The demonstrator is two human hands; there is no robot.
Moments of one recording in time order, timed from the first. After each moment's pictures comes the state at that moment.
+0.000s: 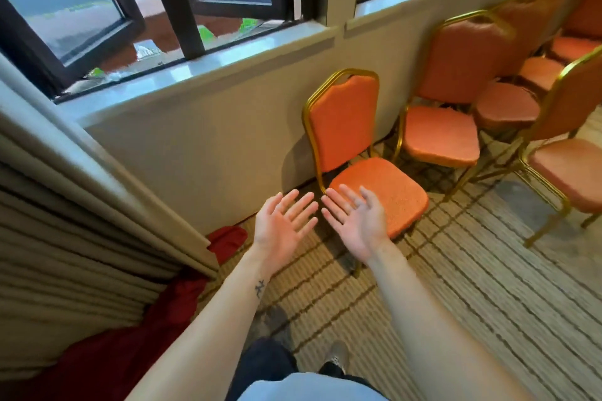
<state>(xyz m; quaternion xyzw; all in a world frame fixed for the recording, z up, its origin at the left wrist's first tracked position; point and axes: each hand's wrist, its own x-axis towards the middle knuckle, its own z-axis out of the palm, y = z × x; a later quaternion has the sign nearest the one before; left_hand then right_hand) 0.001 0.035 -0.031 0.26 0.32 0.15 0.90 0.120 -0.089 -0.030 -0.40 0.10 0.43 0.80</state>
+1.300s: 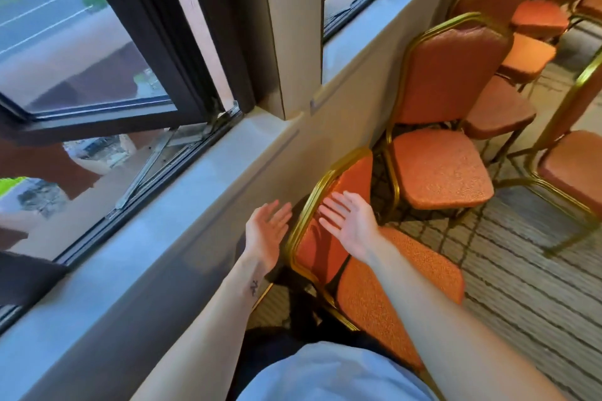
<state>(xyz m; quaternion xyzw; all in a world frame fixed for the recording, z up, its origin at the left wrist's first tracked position) 0.492 0.444 -0.110 0.38 0.38 0.03 0.84 0.577 0.278 -0.096 -0.45 0.18 0.37 0.79</state>
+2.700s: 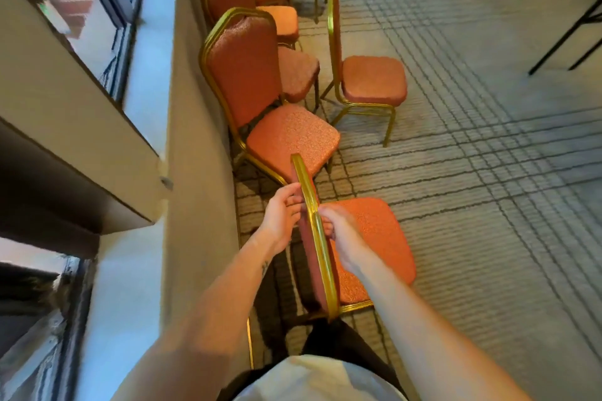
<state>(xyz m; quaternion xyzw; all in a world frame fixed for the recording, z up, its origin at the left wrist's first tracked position) 0.661 0.353 -0.085 0.54 0.08 -0.39 0.74 0.567 0.243 -0.073 -0.56 0.37 0.01 0.74</state>
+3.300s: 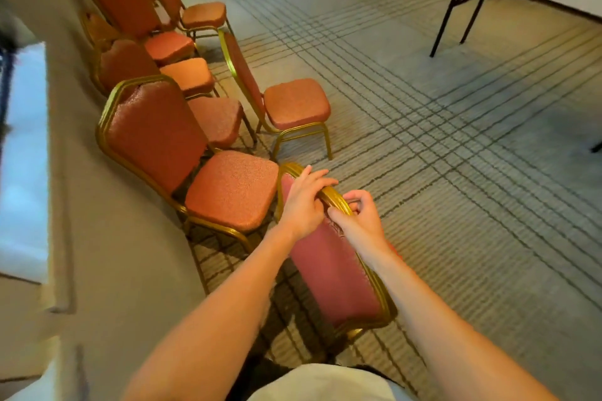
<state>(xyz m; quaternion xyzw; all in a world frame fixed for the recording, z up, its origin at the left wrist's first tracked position) 0.666 0.149 -0.059 0.77 -0.49 -0.19 0.37 0.527 0.089 -0.035 -0.60 0.42 -0.22 0.64</state>
